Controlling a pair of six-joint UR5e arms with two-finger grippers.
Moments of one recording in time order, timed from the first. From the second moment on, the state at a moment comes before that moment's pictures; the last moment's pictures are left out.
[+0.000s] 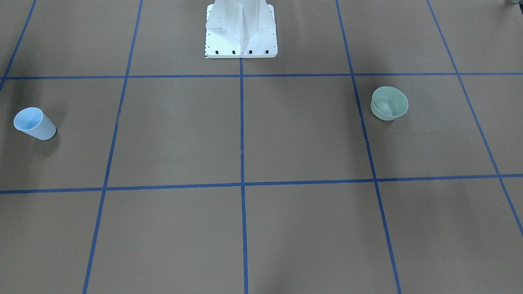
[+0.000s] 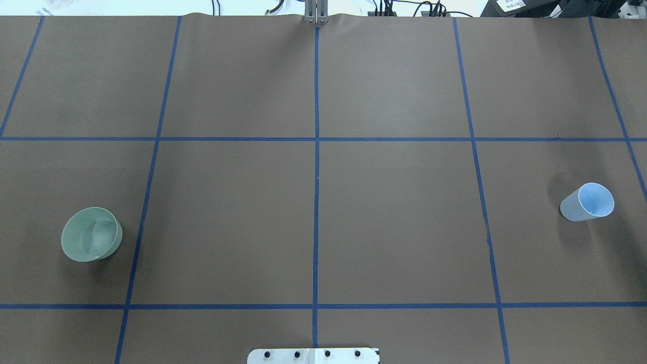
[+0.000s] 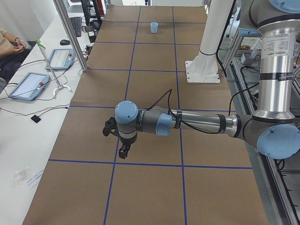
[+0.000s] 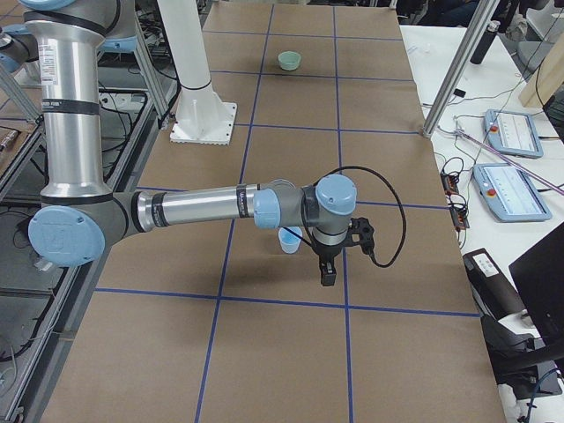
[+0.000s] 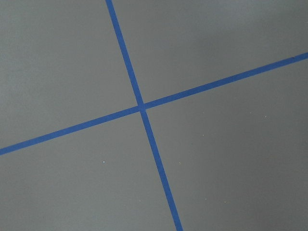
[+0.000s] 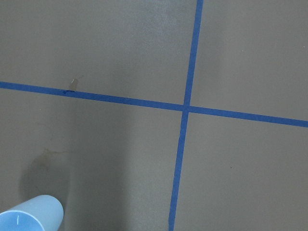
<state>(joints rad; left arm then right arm) -1.55 -1.53 -1.71 -1.64 -2.37 0.19 1.50 -1.57 1.72 -1.62 2.31 0.00</state>
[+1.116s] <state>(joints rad) -1.47 -1.63 -1.76 -1.77 -2.45 -0.09 1.50 -1.57 1.74 -1.61 2.31 0.05</state>
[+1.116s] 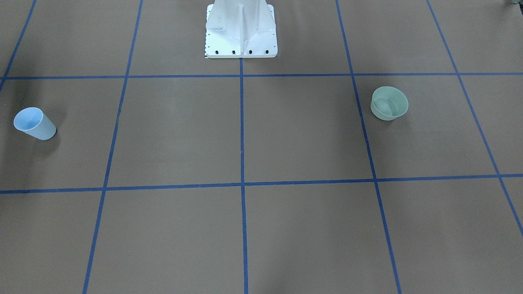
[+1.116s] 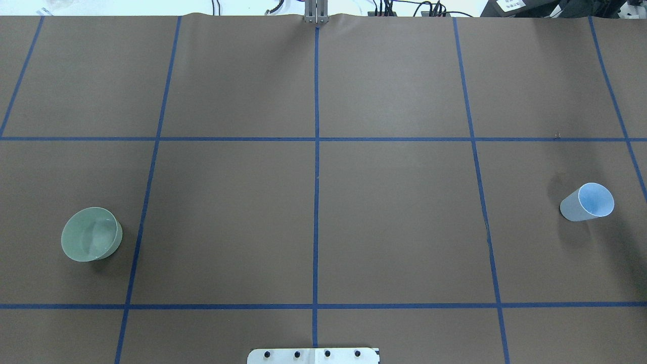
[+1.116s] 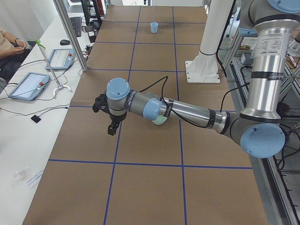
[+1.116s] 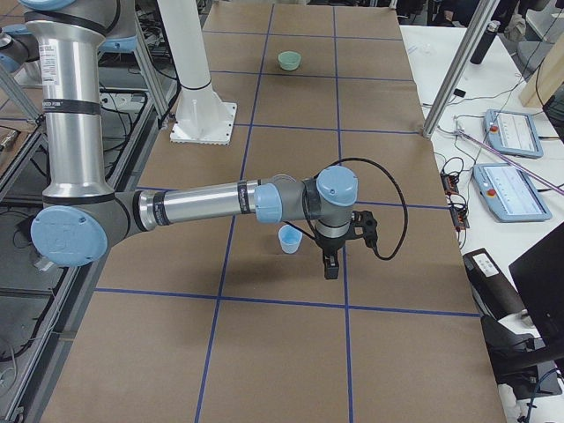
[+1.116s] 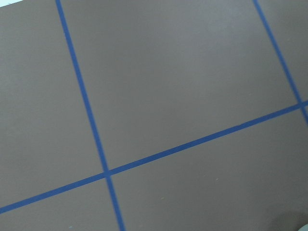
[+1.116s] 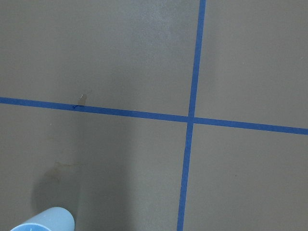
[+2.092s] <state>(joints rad) -0.96 -1.40 -1.94 -2.05 -2.15 -0.75 1.50 -1.57 1.75 -1.61 2.31 0.05</state>
